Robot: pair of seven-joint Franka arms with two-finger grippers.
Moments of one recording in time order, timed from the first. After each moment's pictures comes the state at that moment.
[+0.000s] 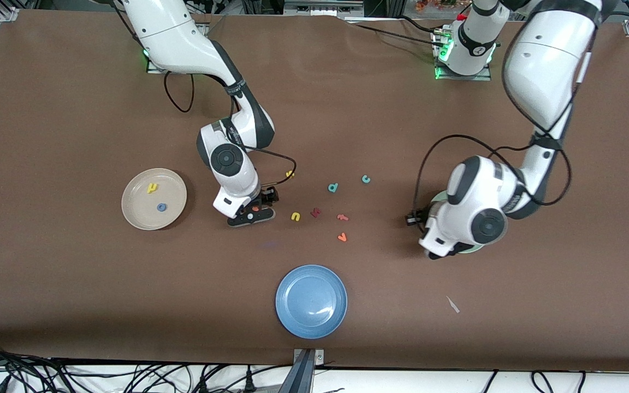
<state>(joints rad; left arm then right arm) -0.05 0.74 -0.23 -1.46 -0.06 1.86 -0.47 0.68 0.71 -0.15 -1.74 0.14 2.46 0.22</state>
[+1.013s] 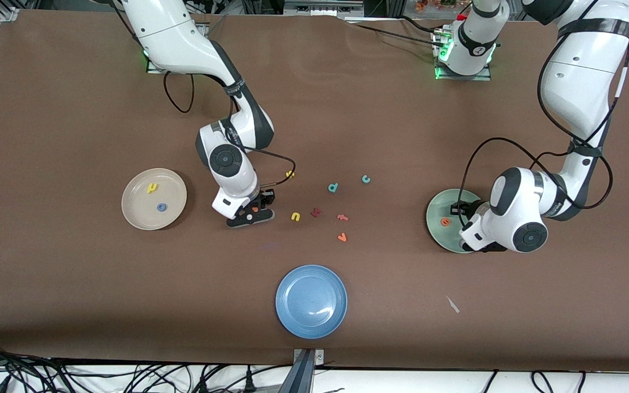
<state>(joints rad) 0.09 0.76 -0.23 -1.58 0.08 1.84 -0.17 0.68 0.71 -0.15 -1.73 0.14 2.45 0.22</state>
